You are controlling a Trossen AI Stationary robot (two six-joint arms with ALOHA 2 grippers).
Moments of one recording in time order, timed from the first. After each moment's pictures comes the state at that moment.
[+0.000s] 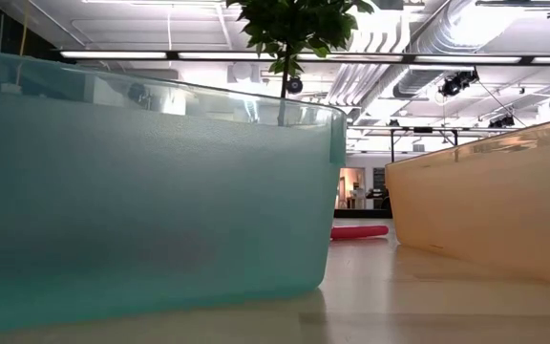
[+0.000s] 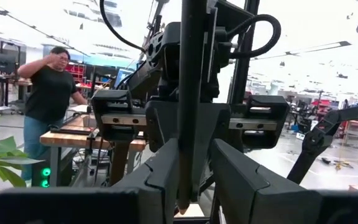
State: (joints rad) left arm -0.06 1.15 1.05 0.35 0.01 -0.12; right arm 0.35 1.82 2.26 -0.93 0.48 0.38
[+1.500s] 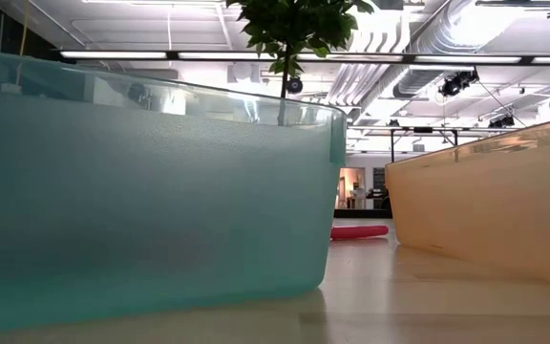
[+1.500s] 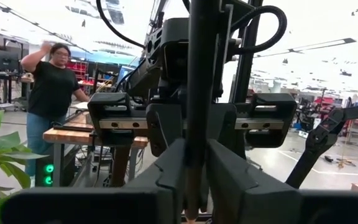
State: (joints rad) left arm -0.06 1.15 1.05 0.34 0.01 -0.12; right arm 0.31 1.83 2.26 -0.91 0.40 0.38
